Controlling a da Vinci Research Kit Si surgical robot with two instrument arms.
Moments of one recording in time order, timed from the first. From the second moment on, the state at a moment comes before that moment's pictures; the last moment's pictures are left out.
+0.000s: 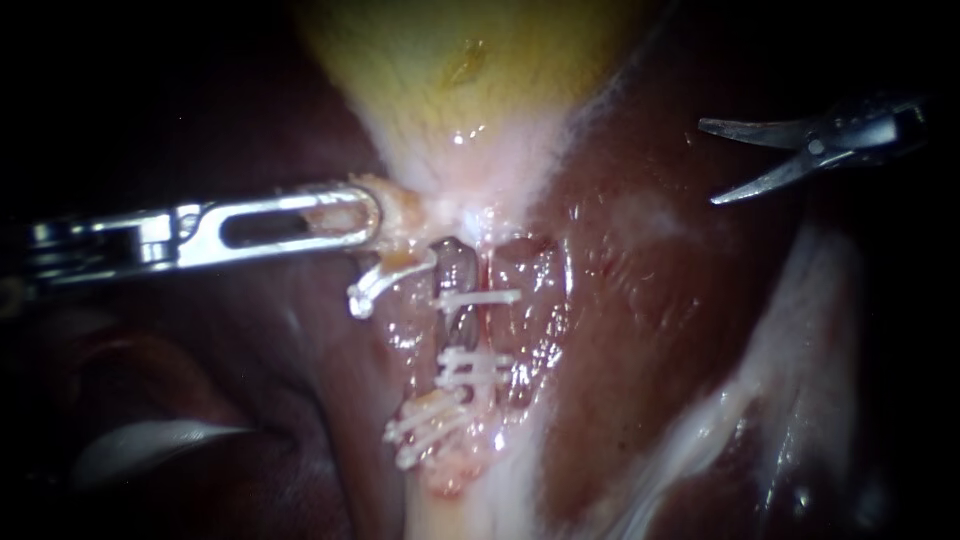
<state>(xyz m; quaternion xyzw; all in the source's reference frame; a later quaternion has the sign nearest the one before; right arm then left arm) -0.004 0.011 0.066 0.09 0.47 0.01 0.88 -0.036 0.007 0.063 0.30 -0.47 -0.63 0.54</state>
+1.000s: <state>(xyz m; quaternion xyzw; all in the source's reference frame) 0.005 0.000 0.065 0.31 0.45 0.12 0.83 -0.036 0.007 0.063 0.29 -0.48 -0.63 0.53</state>
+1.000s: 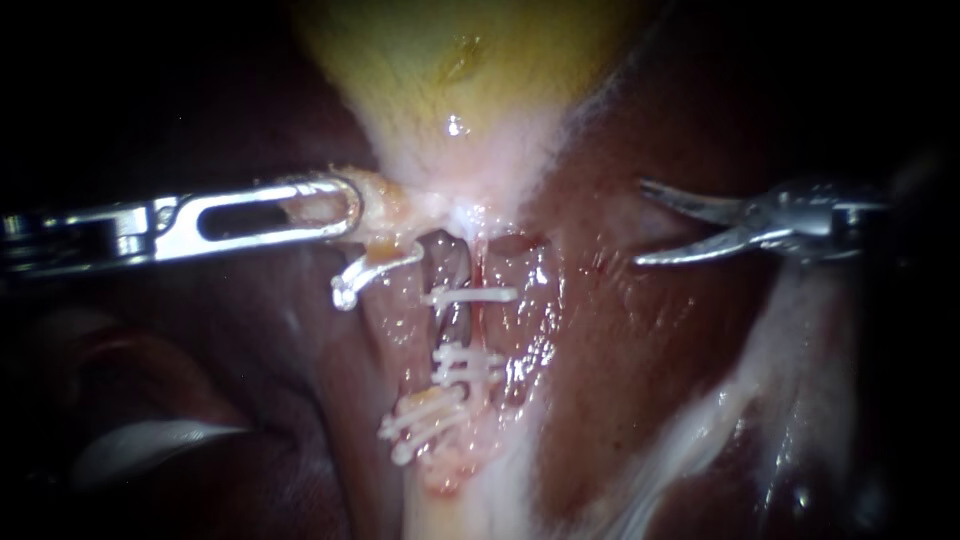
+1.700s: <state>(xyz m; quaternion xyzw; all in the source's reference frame) 0.011 -0.004 0.068 0.41 0.42 0.18 0.79 -0.036 0.007 0.063 0.29 -0.48 -0.64 0.53</state>
